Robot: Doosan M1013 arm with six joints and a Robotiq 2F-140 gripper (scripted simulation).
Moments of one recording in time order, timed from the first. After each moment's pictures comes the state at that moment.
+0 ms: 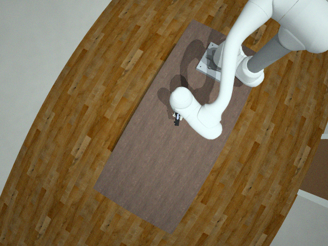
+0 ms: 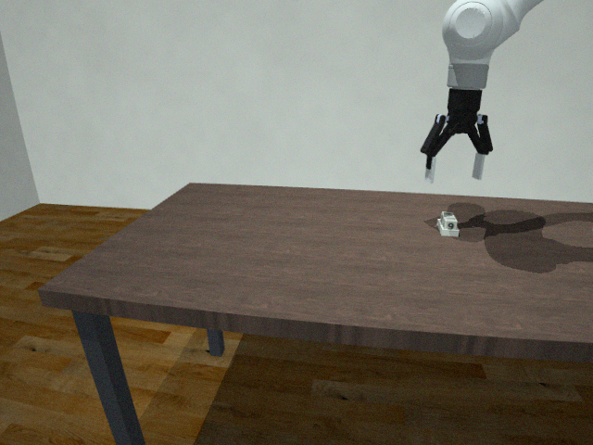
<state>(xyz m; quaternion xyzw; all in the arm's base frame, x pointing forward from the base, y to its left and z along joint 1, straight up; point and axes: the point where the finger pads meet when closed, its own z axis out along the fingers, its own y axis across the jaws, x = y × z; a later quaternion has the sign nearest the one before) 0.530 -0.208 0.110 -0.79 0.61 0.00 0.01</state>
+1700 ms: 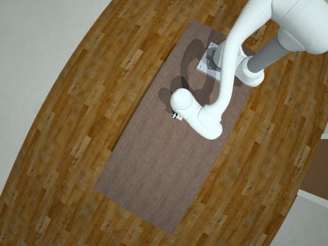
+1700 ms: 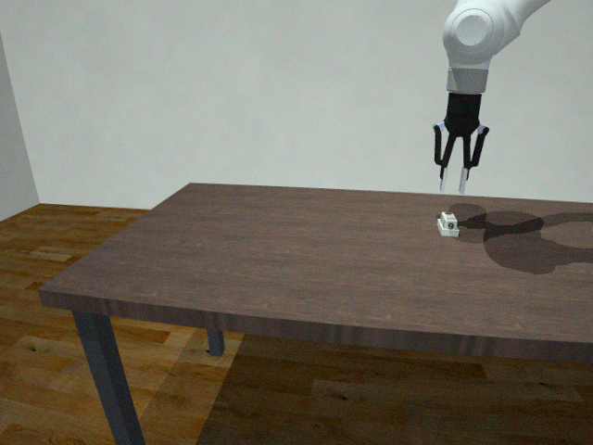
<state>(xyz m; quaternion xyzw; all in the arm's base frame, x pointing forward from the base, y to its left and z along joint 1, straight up) 0.530 -0.208 0.100 -0.63 0.77 0.00 0.00</state>
